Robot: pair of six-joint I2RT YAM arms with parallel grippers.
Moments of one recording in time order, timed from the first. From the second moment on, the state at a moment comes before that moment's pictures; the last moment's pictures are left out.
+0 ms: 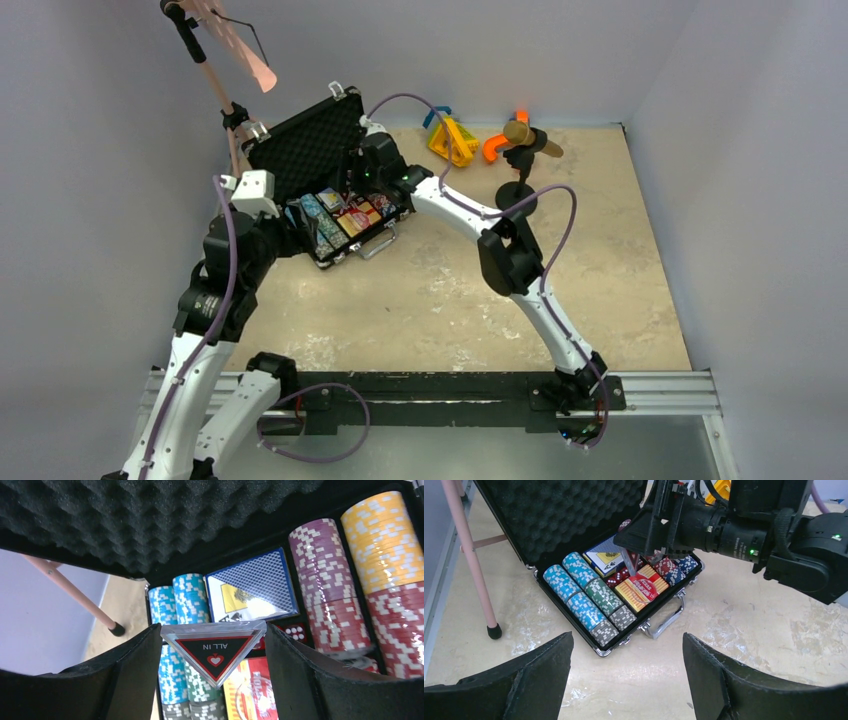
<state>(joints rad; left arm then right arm) -0.23 0.68 0.92 -0.57 -0.10 -0.24 0.78 2.47 2.24 -0.25 -0.04 0.61</state>
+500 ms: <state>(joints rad) -0.23 0.67 0.92 -0.56 -0.11 -0.22 0.79 2.65 2.38 -0.12 0.06 0.84</state>
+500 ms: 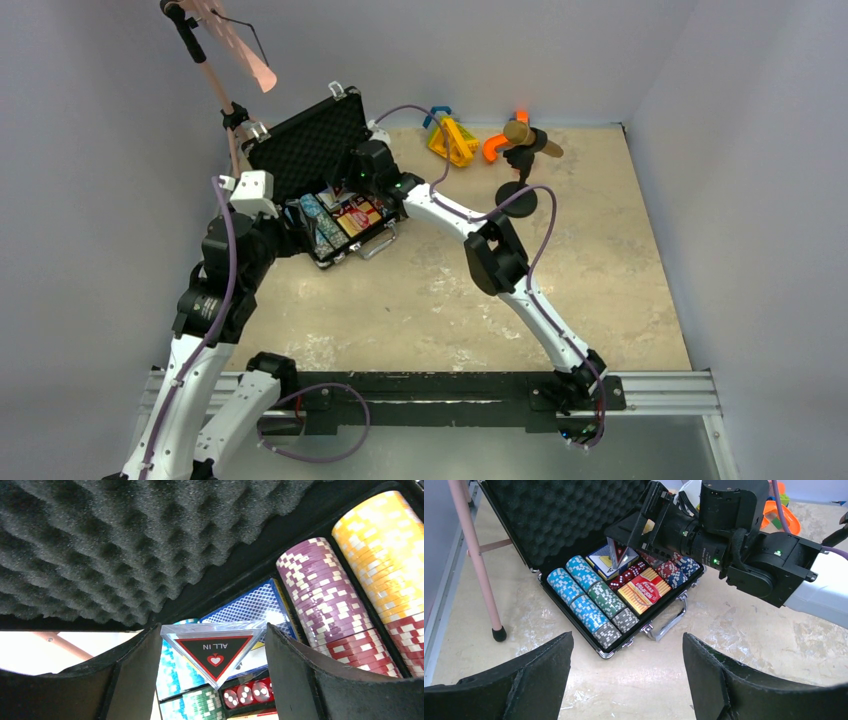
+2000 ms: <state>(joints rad) -0.21 0.67 0.92 -0.56 -0.10 -0.22 0.79 2.65 2.38 -0.14 0.05 0.78</state>
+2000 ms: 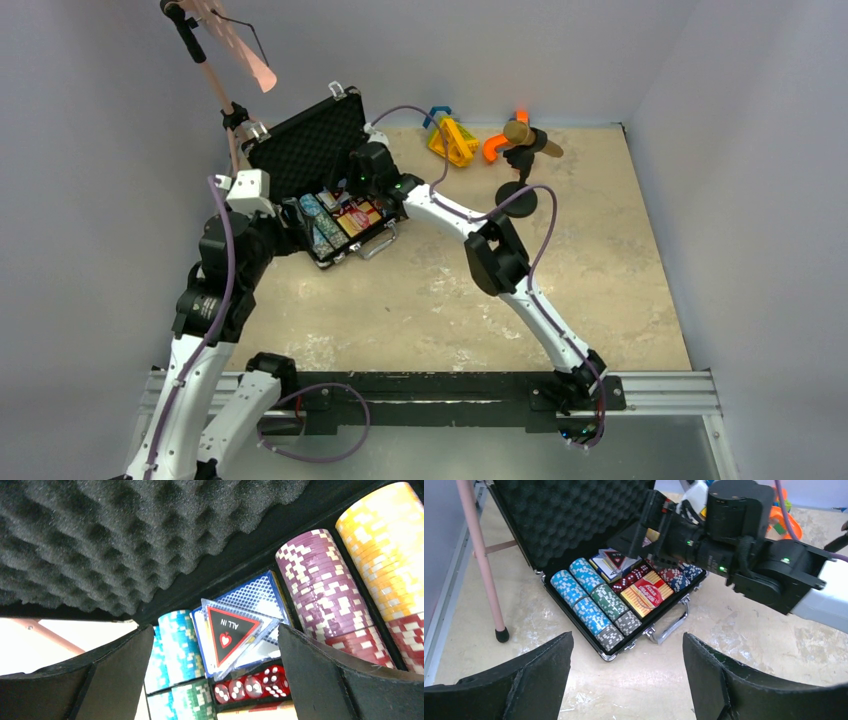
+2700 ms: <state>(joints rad) 0.12 0.86 1.04 -0.47 0.07 -0.20 0.79 1.77 1.72 -0.09 -0.13 0.45</state>
